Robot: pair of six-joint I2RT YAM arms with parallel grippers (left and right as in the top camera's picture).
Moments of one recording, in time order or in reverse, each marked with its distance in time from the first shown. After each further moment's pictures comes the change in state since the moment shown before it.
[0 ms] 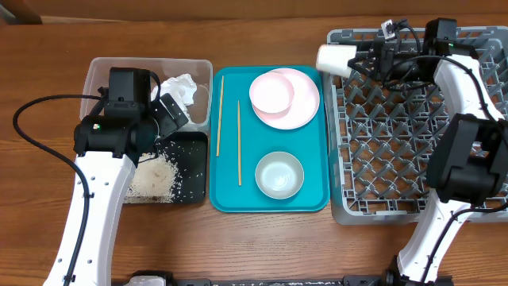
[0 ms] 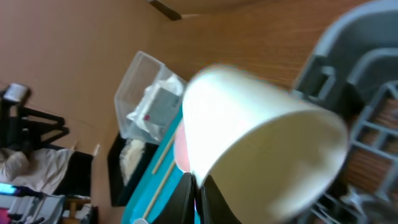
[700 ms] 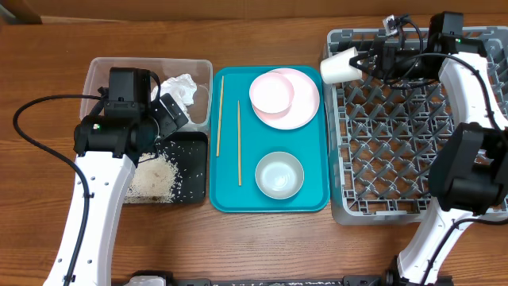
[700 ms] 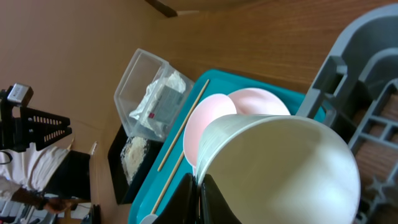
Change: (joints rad) left arm 0.000 0.000 0.000 0.000 0.000 0.000; right arm 0.016 -0.073 0.000 -0.041 0.007 0.019
